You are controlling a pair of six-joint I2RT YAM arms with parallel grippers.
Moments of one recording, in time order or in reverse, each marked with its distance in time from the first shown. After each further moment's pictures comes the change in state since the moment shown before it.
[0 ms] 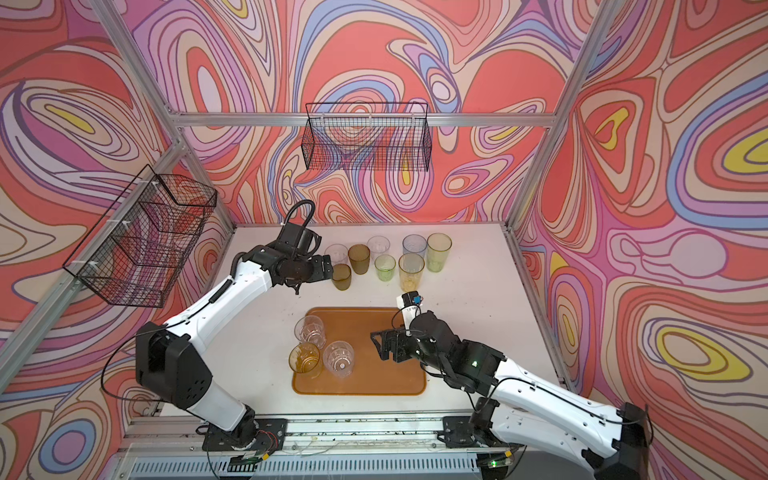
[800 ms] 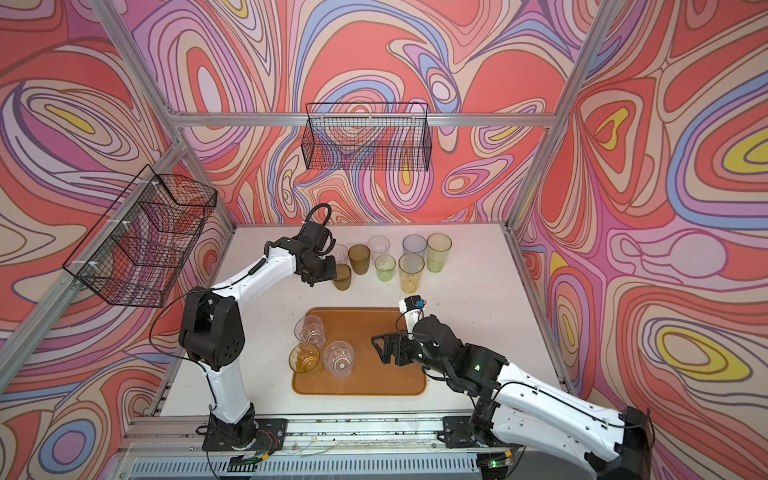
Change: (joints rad) left arm 0.017 0.275 0.146 -0.006 0.046 0.038; right arm 0.000 -0.041 -0.047 0.010 -0.035 0.062
